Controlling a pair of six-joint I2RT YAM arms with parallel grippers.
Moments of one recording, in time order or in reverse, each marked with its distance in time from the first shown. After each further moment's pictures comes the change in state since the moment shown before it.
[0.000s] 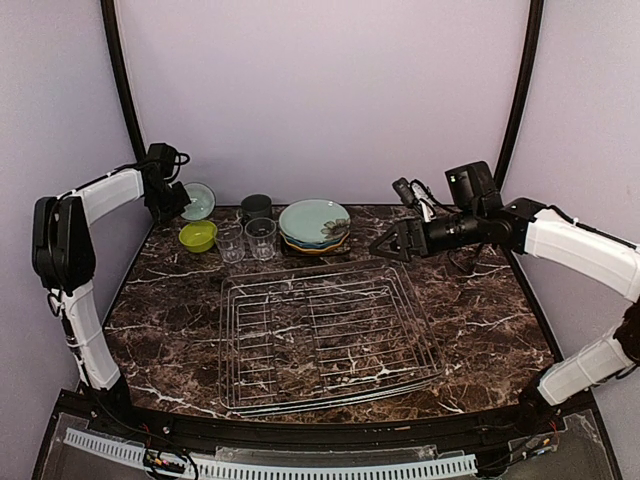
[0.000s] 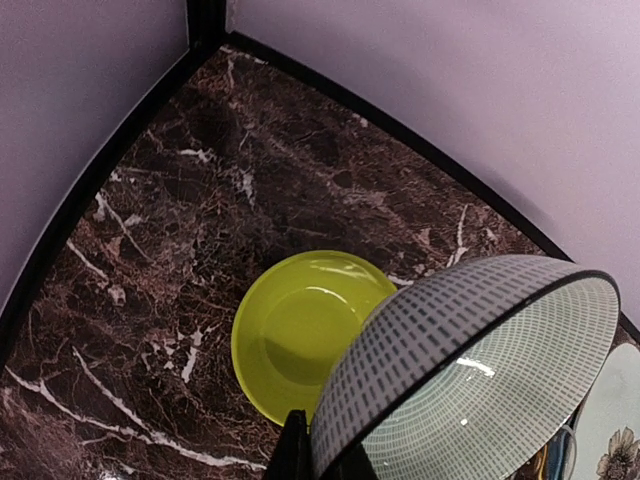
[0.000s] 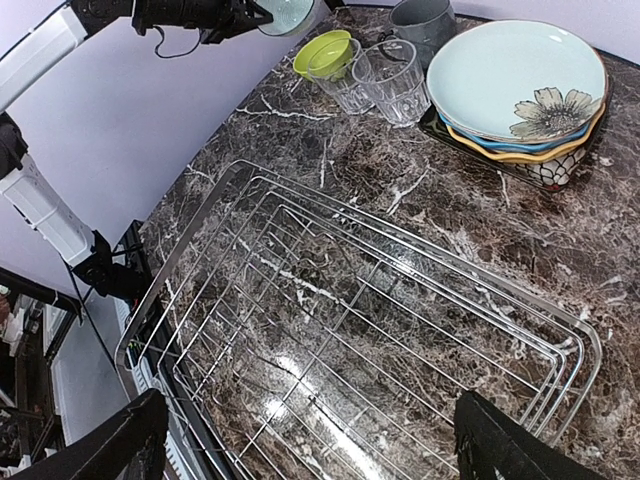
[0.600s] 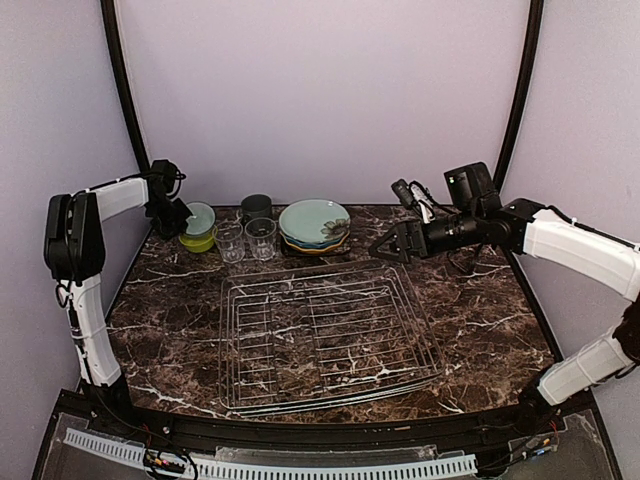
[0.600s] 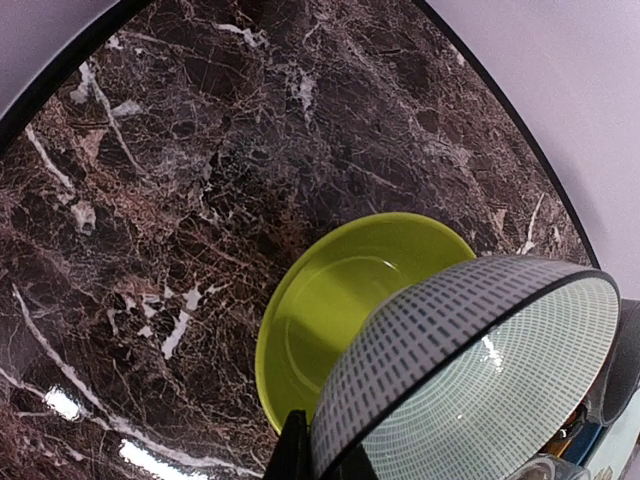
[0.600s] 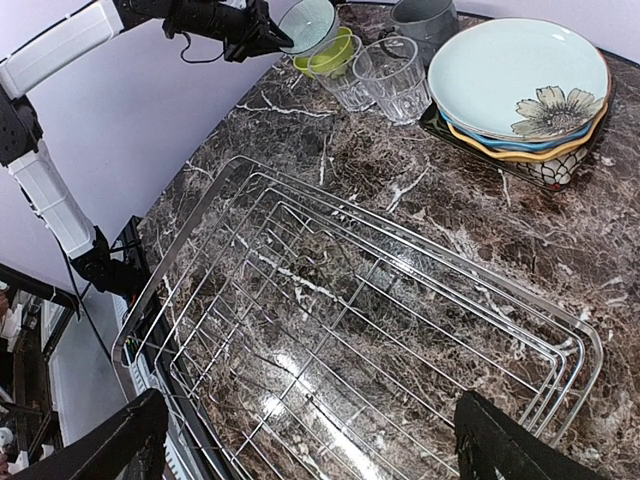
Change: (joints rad) left arm 0.071 0.141 0.018 -0.055 0.131 -0.197; right arm 0.000 0.005 -0.005 0.000 -0.003 -0.014
